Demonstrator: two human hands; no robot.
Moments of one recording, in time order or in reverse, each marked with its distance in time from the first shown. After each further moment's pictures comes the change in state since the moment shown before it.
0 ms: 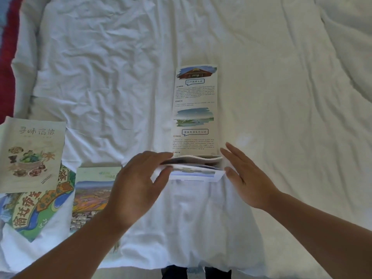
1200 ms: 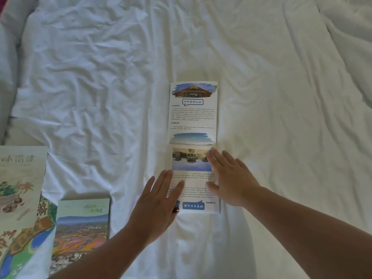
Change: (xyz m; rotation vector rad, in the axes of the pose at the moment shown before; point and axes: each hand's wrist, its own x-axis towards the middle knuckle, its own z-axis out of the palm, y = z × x) left_hand 0.021 -0.060 0.094 0.484 -0.428 0.217; right_hand 0.102 0.002 0.009 -0.422 -0.235 0.058
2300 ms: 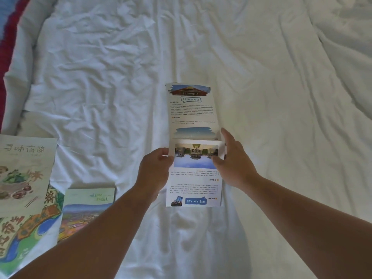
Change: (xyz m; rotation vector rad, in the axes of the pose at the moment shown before) left_hand 0.049 -0.002 -0.058 -1.217 0.170 -0.871; right_hand -0.011 -0.017 -0.028 0.673 0.325 0.227
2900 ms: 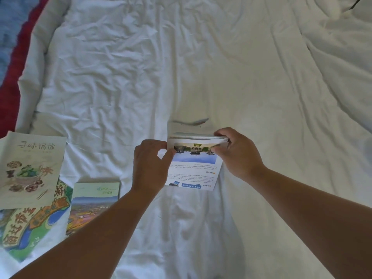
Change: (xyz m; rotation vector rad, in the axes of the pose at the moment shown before) left_hand -0.037 0.014 -0.017 0.347 0.229 0.457; right_hand -0.025 -0.029 -0.037 0.021 0.116 -0.133
